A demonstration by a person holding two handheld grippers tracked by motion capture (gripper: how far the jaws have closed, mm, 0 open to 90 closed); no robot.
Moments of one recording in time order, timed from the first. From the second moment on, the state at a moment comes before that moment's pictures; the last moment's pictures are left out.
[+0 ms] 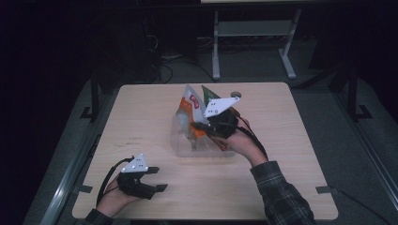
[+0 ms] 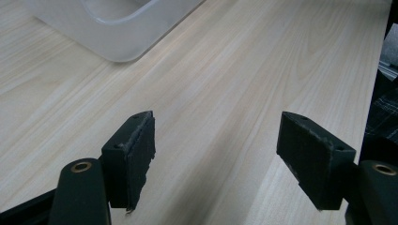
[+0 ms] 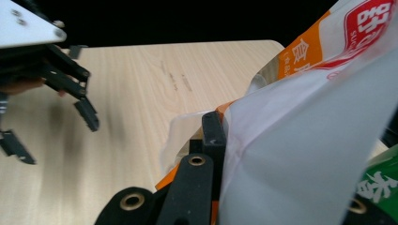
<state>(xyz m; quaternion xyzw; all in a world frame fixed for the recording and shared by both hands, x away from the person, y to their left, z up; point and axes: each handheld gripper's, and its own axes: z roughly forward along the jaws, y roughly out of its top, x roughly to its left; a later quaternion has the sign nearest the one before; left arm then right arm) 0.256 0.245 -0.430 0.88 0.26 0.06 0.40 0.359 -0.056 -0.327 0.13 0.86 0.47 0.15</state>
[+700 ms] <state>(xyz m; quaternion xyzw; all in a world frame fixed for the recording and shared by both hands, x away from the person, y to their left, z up) 0.255 0.243 -0.430 0.88 0.26 0.06 0.40 0.370 -0.043 -0.357 0.15 0.87 0.44 0.13</state>
